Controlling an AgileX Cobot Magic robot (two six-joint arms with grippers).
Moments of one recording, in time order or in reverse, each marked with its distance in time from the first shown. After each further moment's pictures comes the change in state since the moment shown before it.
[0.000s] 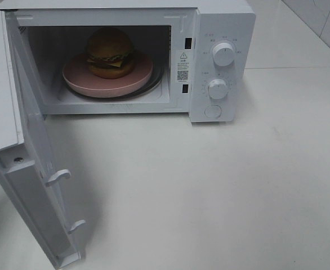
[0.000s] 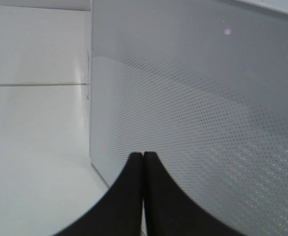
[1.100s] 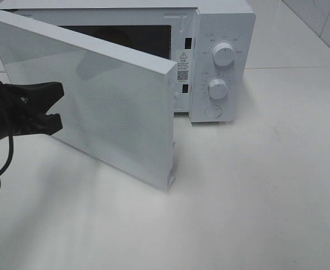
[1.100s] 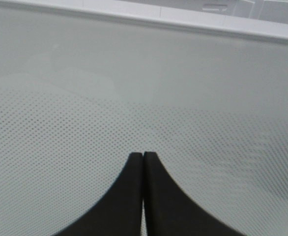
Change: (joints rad) left arm -0.427 0.263 -0.257 -0.166 -0.029 0.063; right arm 0.000 0.000 0.000 0.000 0.000 0.000
